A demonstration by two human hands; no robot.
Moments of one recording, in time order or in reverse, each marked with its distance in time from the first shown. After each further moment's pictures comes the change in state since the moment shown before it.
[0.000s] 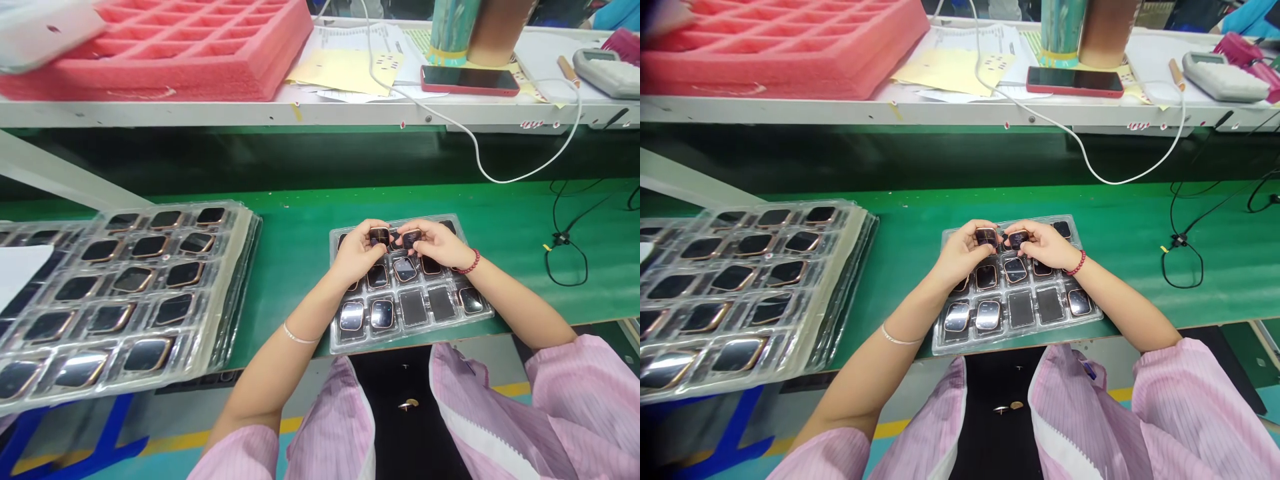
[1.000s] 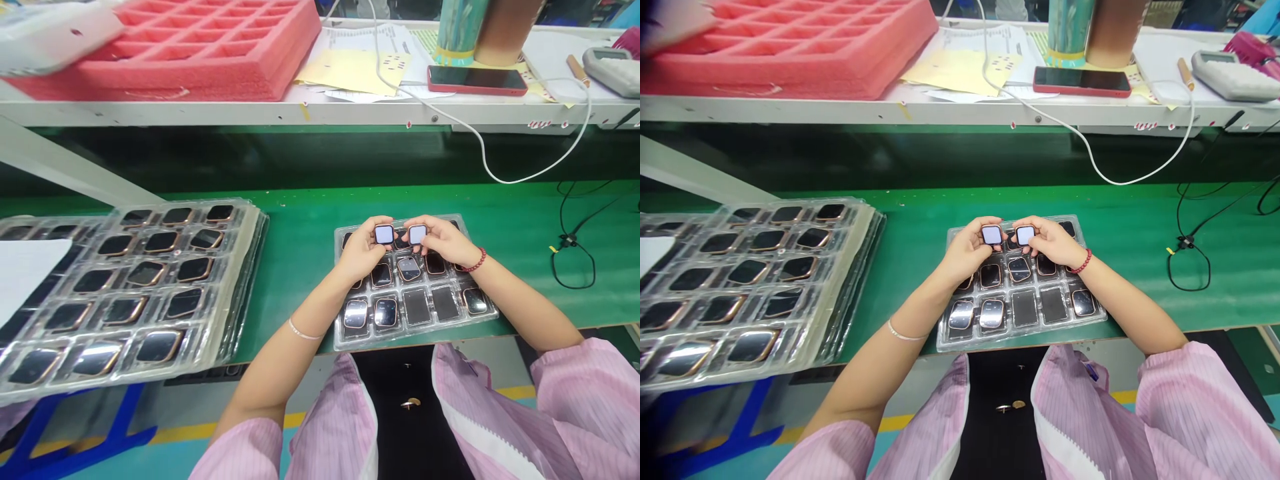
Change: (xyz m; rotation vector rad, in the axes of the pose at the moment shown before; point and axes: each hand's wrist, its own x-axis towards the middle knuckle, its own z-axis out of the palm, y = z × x) left_hand 0.003 -0.007 -0.003 -0.036 -0.025 -0.005; right_hand 0.004 0.001 -0.003 0.106 0.033 0.080
